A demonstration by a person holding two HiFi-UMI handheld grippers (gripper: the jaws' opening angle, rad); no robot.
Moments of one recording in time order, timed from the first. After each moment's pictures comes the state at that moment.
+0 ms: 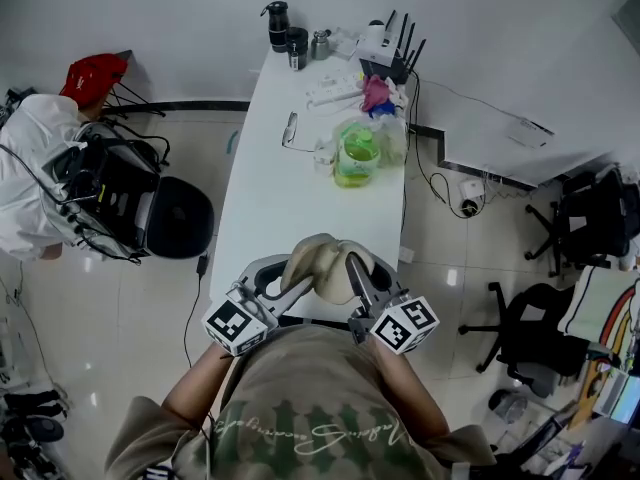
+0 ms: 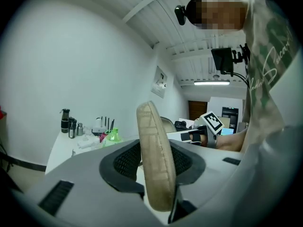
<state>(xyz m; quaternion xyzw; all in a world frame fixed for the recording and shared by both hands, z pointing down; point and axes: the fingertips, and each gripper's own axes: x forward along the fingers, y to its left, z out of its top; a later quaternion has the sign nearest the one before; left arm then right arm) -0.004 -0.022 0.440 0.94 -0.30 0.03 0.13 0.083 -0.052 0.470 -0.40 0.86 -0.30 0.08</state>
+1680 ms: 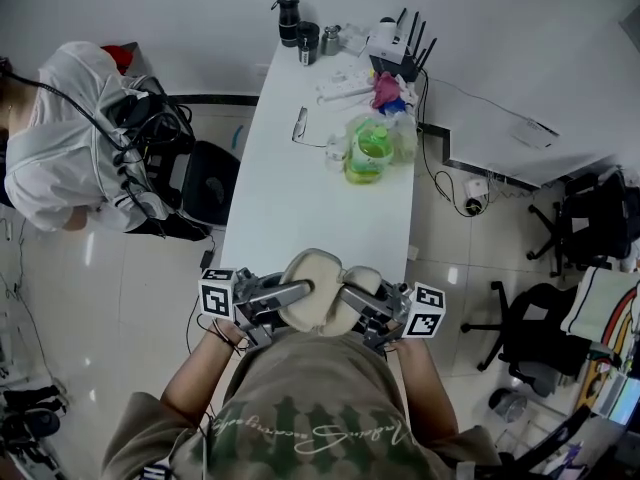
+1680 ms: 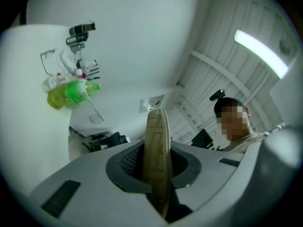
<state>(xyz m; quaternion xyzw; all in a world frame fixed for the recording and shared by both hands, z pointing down) -0.023 0.012 0.429 0.83 -0.01 -0.21 0.52 0.032 0.013 0.445 -0.06 0.88 -0.44 0.18</state>
